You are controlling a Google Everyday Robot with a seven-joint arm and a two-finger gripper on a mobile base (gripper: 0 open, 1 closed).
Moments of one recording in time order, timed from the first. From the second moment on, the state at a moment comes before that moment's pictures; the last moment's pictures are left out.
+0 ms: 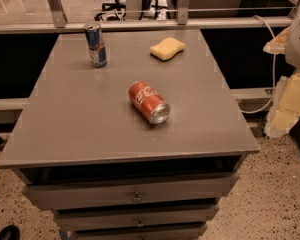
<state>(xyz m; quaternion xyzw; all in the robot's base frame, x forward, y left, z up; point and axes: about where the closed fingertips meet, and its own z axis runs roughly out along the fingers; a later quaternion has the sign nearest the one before) 0.438 -0.216 0.977 -0.60 0.78 -0.04 0.16</state>
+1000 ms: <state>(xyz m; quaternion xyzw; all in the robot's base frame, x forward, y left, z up) 0.485 -0.194 0.988 -0.60 0.78 -0.05 0.19</state>
